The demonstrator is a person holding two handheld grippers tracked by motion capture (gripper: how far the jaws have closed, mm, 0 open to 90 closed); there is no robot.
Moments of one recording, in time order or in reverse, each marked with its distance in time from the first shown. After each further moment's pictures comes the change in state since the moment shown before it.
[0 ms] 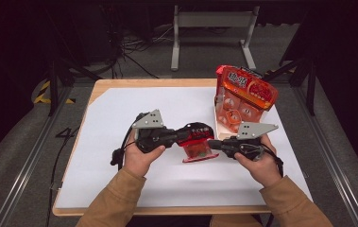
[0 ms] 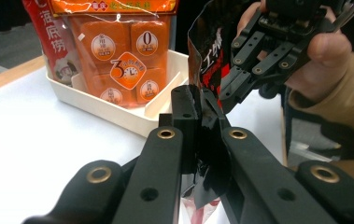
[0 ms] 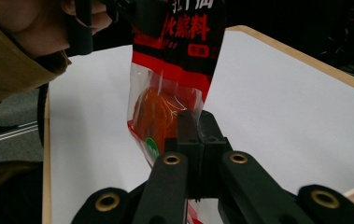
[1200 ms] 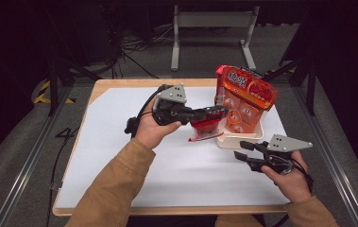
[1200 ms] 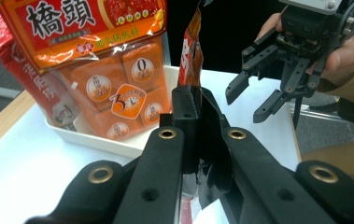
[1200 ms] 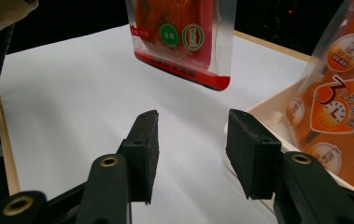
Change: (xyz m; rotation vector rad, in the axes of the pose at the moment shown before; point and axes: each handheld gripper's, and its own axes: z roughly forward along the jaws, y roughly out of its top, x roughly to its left) left arm 0.024 0.073 0.032 0.125 -0.081 0.166; right arm -0.003 -0.052 -0.061 -0.017 -0.201 0.094
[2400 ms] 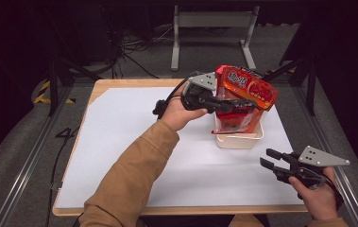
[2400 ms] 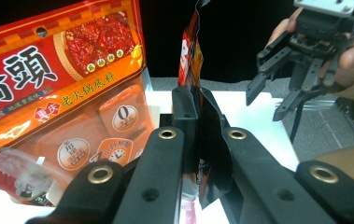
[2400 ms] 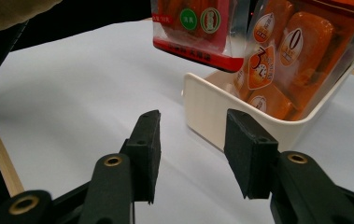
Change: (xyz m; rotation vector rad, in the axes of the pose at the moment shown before) left arm 0.028 0.040 0.066 0.000 -0.149 0.097; right arm -0.008 -0.031 -0.062 -0.036 -0.115 0.058
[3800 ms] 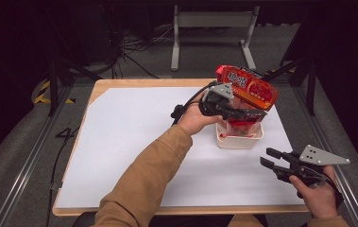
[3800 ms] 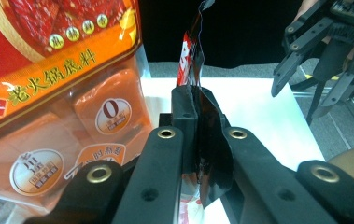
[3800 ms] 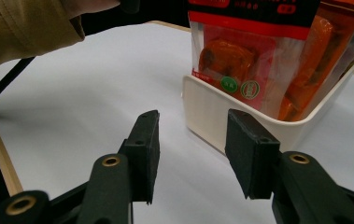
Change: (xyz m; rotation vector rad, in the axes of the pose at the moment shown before) left arm 0.014 -0.015 0.061 0.057 -0.037 -0.005; right arm -0.005 -0.002 0.002 -0.011 0.016 0.009
